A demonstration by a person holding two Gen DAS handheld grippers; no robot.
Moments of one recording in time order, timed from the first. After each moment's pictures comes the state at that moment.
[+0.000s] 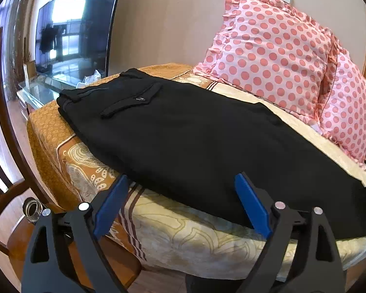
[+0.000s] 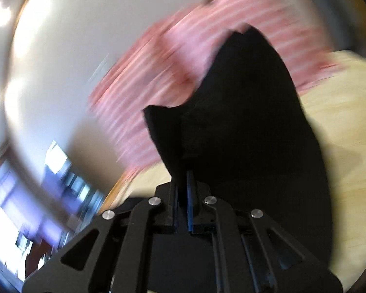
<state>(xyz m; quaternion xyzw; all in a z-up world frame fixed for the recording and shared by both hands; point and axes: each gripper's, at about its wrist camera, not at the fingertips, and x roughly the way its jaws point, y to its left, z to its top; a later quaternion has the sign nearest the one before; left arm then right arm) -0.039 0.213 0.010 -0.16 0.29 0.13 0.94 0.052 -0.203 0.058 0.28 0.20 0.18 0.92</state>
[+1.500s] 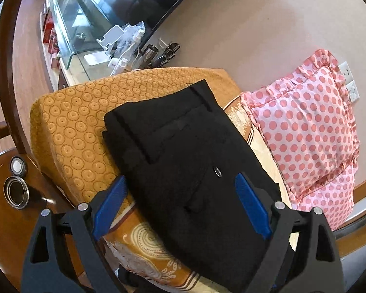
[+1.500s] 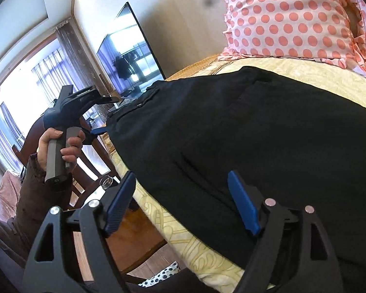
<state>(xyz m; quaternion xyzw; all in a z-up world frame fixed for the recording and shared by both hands) -0.015 0.380 0.016 -0.43 0.31 0.13 0.84 0.052 0.020 -0.014 0.05 0.32 0.39 0.86</state>
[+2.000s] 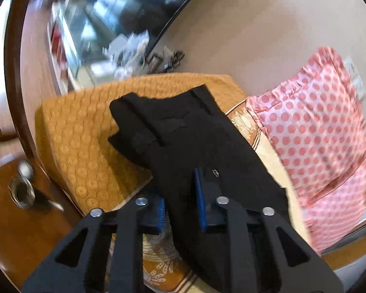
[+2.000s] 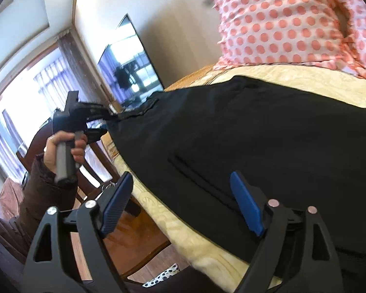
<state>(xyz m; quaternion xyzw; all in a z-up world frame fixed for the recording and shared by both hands) -0.006 0.353 0.032 -0.38 0.30 0.18 0.86 0.040 -0.012 -0.010 0.07 0.30 0.38 0.87</state>
